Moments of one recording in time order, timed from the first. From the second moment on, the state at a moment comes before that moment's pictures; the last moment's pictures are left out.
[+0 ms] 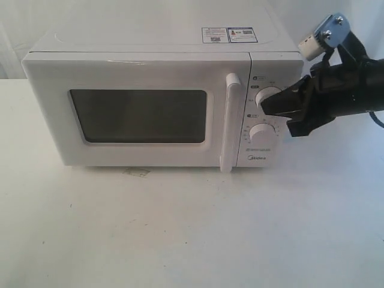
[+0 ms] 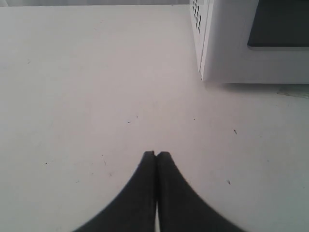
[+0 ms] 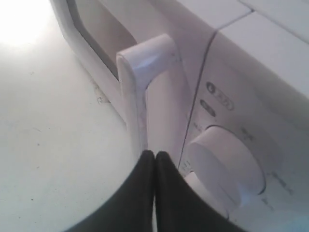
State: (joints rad) left arm 0.04 0.00 0.02 -0.21 0.40 0.20; right arm -0.08 1.48 -0.96 1.21 0.85 -1.68
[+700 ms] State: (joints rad) left arm 0.04 0.00 0.02 -0.21 0.40 0.20; right arm -0.02 1.51 -0.96 1.34 0.83 -1.77
